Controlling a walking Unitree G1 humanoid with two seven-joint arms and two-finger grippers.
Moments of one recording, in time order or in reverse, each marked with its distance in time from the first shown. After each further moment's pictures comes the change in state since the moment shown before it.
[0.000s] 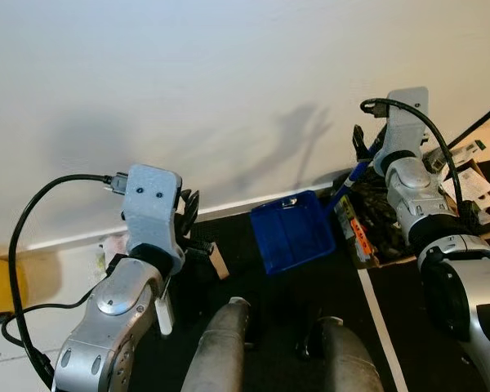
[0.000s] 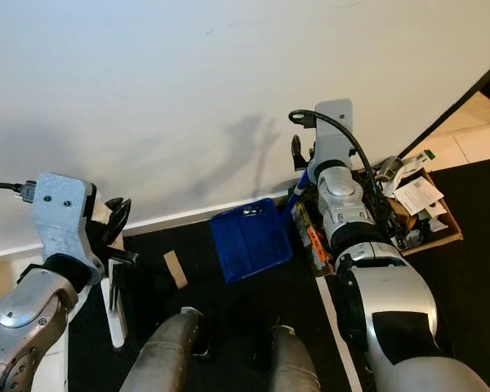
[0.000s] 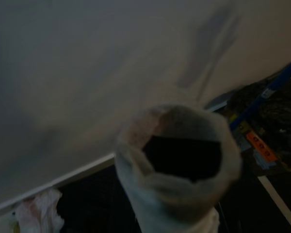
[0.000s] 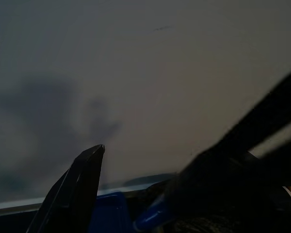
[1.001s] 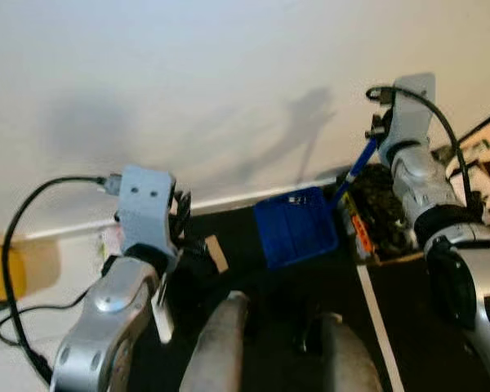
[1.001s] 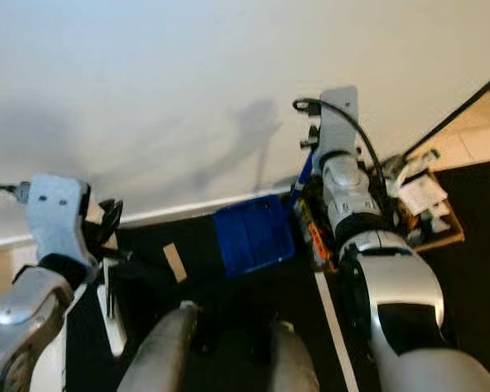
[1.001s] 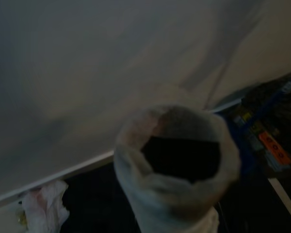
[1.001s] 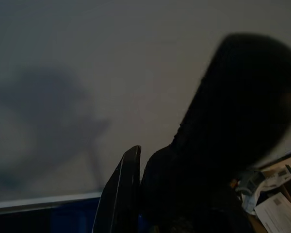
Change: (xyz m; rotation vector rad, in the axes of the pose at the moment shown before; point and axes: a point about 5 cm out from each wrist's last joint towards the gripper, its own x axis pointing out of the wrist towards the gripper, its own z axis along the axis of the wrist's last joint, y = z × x) left arm 0.017 0.007 -0.001 0.014 -0.005 0.044; right arm 0.003 -0.008 0.010 -0.020 -0.025 0.014
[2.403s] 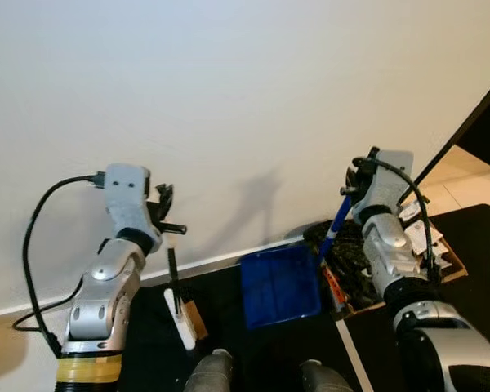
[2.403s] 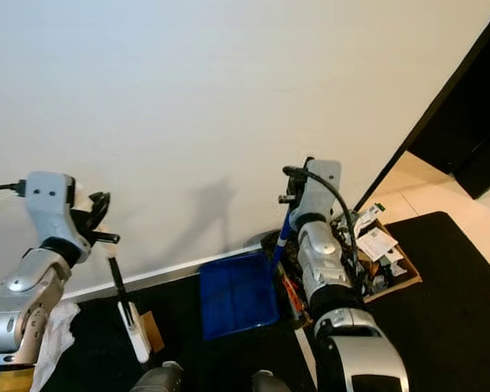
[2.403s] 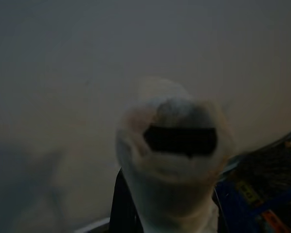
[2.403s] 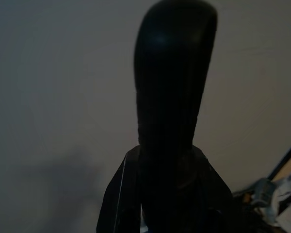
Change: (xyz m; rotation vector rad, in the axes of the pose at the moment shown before) left arm 0.031 0.052 -0.054 -0.093 0.008 0.053; right arm -0.056 0.052 -0.081 0.247 0.031 0.060
